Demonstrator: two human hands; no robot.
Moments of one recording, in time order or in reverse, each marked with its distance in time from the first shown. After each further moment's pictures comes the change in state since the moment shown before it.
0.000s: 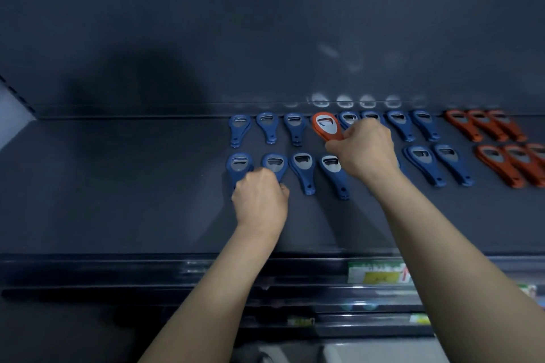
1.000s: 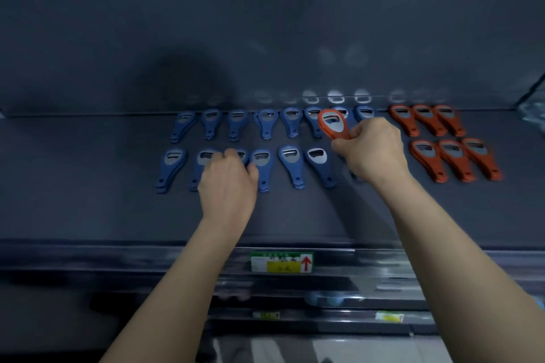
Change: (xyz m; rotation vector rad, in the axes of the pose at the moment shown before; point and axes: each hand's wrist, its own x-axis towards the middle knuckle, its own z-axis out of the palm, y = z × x) left_hand -0.028 0.088 0.017 0.009 0.149 0.005; right_hand 0.030 0.109 -0.089 0.034 -0.008 -0.023
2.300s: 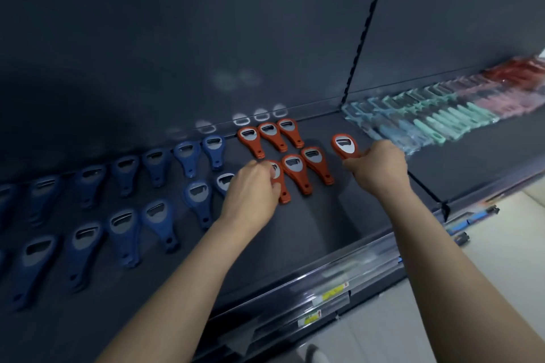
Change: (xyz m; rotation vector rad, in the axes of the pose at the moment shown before) left_hand -0.012 0.237 0.075 -0.328 -0.381 0.554; right_hand 0.052 0.190 -0.146 -0.112 0.299 0.423
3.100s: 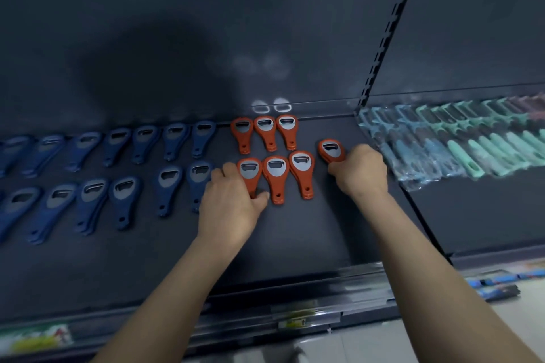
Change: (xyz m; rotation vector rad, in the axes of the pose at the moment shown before) left_hand -0.002 0.038 0.046 0.088 0.160 -0.485; right_hand 0.080 0.020 0.036 -0.025 -0.220 -0.150
